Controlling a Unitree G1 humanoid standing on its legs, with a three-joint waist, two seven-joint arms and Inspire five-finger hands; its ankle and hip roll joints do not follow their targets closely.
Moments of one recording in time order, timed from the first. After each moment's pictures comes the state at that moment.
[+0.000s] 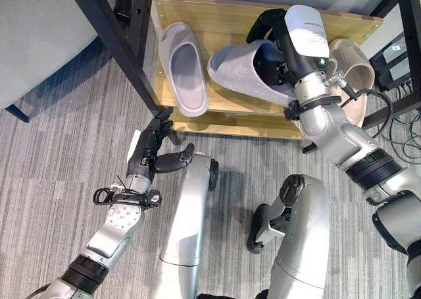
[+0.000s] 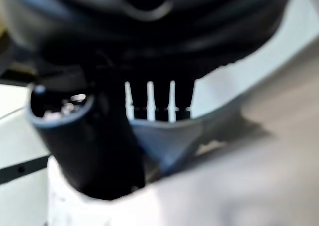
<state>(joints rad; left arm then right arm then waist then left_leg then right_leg) -0.21 0.64 -0.38 0.00 -0.45 -0.22 0.33 -1.11 -0.72 0.74 0.46 -0.21 0.01 -0.53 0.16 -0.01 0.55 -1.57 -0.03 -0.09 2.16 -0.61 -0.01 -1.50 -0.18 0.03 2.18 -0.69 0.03</state>
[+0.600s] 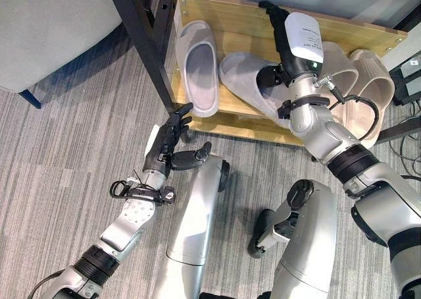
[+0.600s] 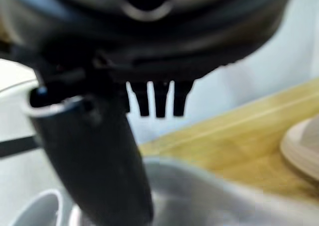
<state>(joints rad) -0.30 0.62 -0.48 0.00 -0.45 -0.22 0.34 -1.16 -0.62 0.74 0.62 -0.21 0.05 -0.55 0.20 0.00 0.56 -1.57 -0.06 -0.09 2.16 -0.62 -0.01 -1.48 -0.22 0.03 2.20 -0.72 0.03</state>
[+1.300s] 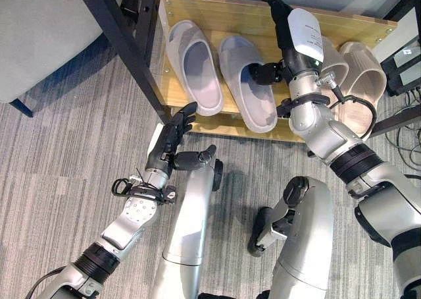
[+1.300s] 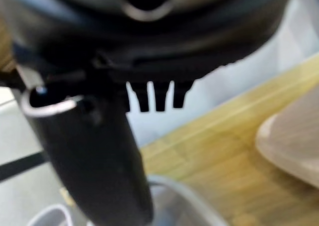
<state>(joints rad) -0.31 0.63 -0.49 0.00 -0.45 -0.22 0.34 -1.16 -0.65 0.74 0.56 -0.07 0.03 -0.55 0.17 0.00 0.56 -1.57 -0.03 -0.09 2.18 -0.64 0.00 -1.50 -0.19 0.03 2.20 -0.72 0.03</state>
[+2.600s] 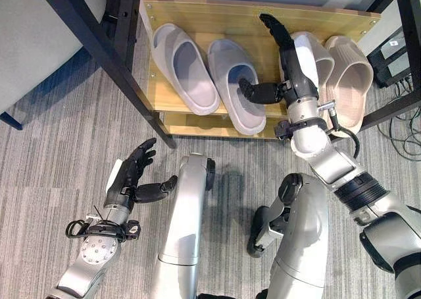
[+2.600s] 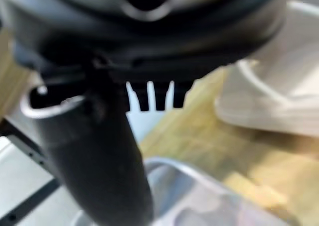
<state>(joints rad) 0.13 0.73 -0.24 -0.14 -0.45 -0.21 0.29 -0.88 -0.67 0.60 0.29 0.08 -0.03 -0.51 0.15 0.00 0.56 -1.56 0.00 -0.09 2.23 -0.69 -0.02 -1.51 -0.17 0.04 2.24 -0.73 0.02</state>
